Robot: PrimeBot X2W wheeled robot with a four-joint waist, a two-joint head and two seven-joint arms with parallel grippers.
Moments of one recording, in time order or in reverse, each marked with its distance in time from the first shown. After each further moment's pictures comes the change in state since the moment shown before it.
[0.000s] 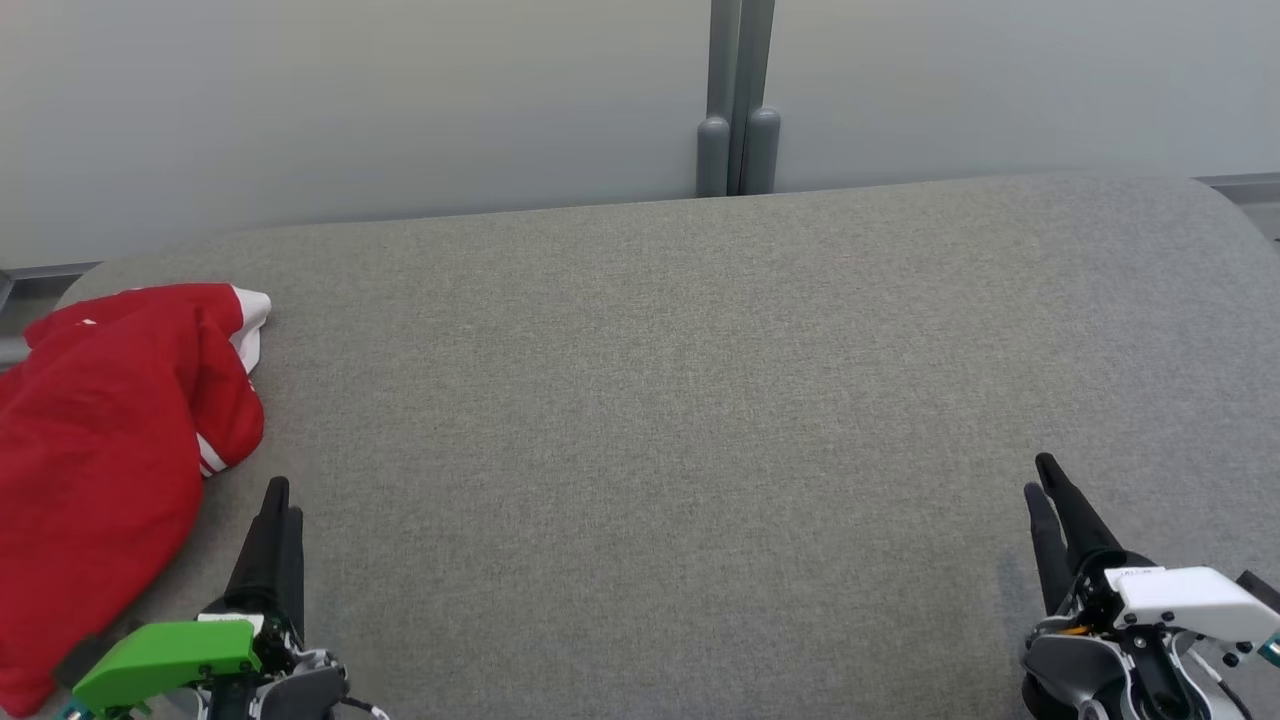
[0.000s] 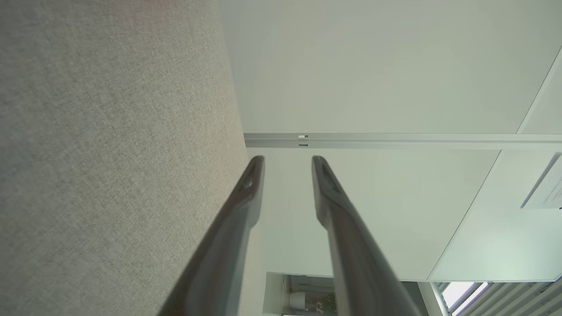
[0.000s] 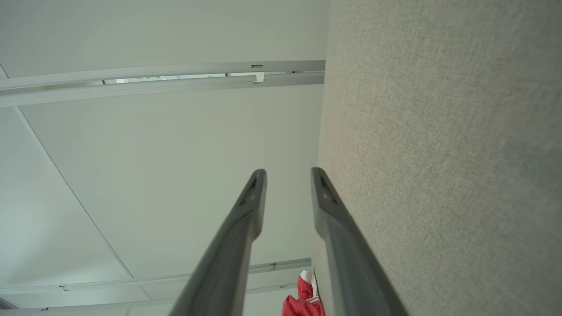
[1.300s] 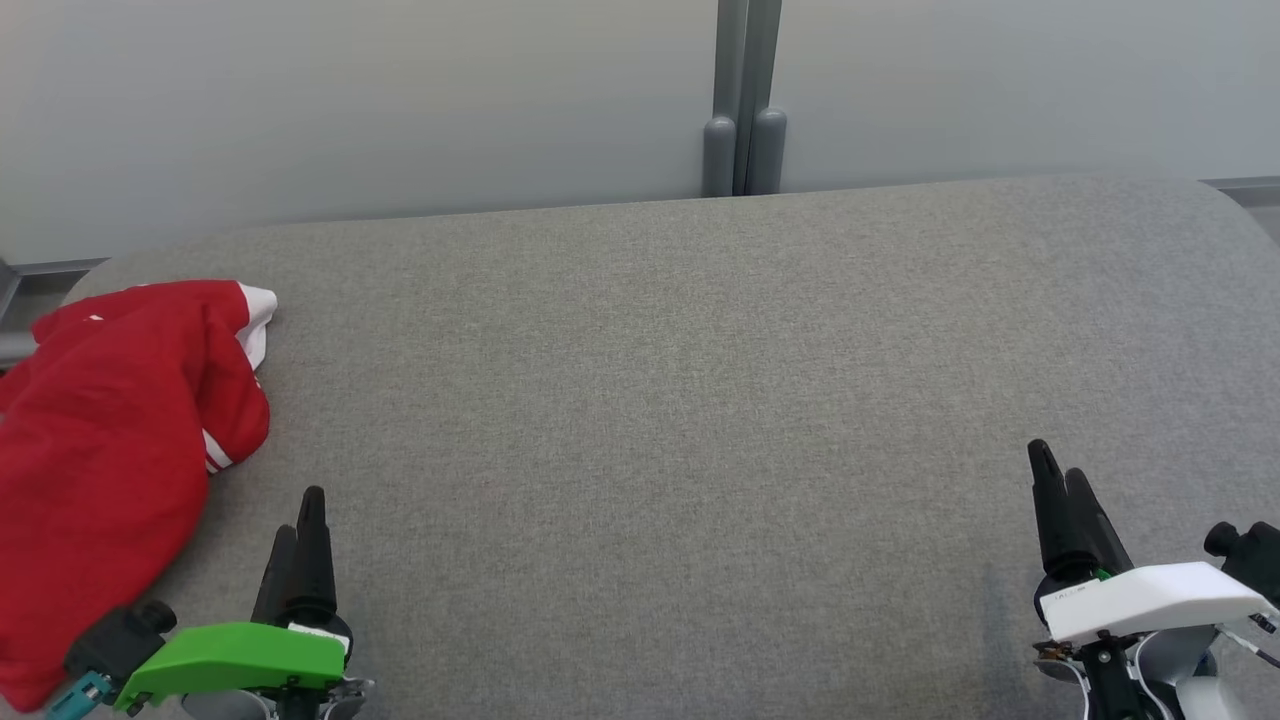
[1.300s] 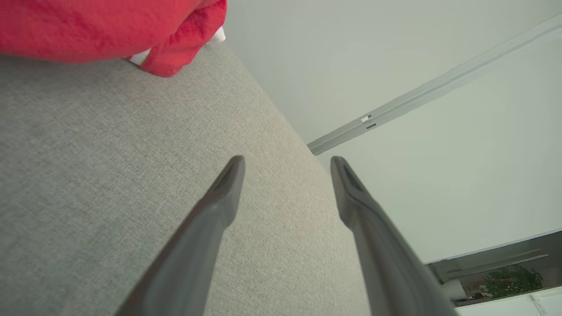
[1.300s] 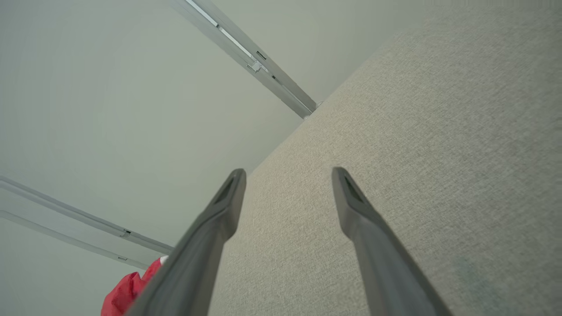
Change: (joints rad) left arm 0.034 0.001 -0.069 0.013 0.555 0.002 -0.160; right arm 0.065 -0.017 0.052 -0.116 -0.719 0.000 -0.161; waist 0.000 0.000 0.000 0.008
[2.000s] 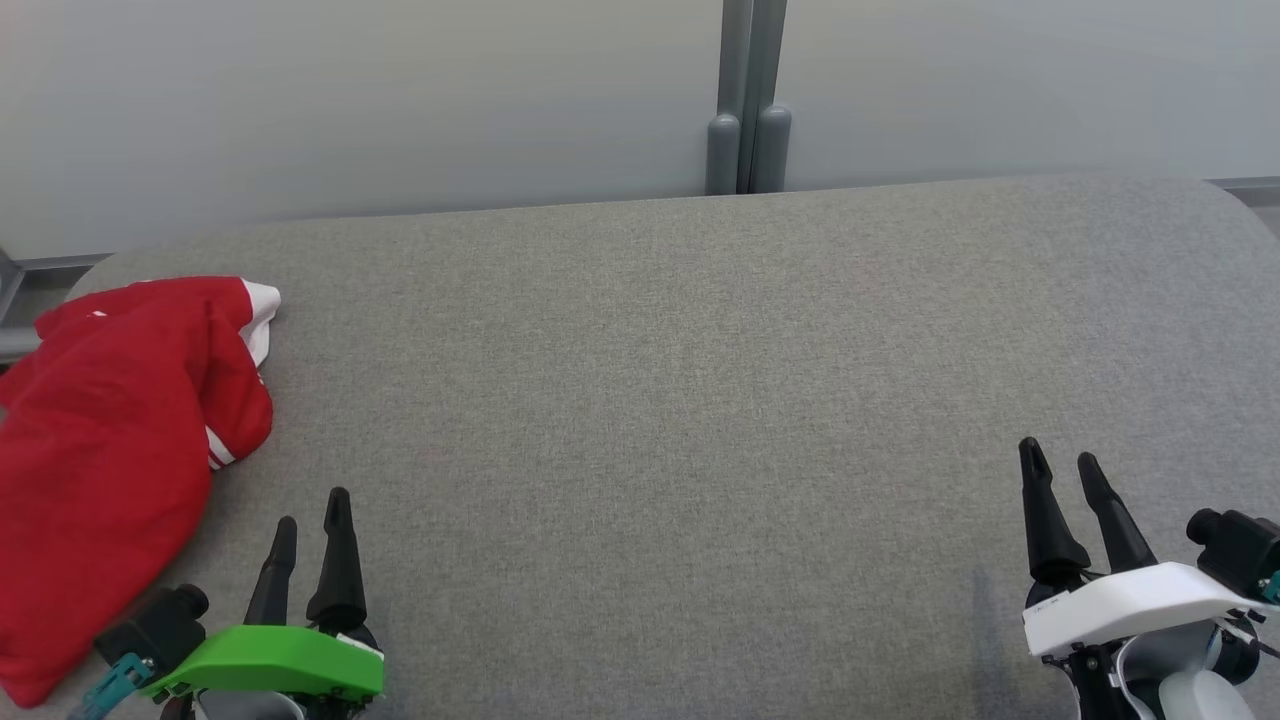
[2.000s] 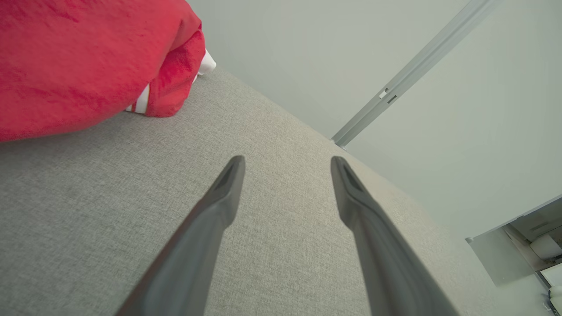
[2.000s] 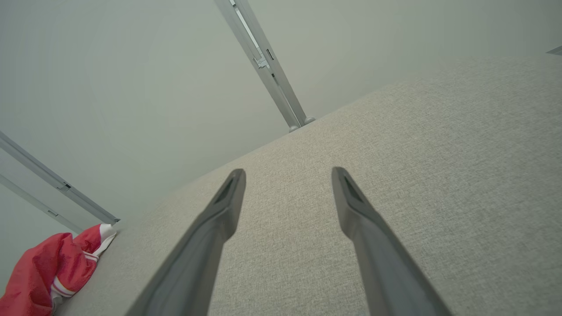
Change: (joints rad) left arm 0.013 0.000 -0.023 -0.011 0.319 0.001 -0.064; right arm 0.002 -0.025 0.022 -0.007 -0.292 0.000 -0.065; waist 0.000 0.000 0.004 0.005
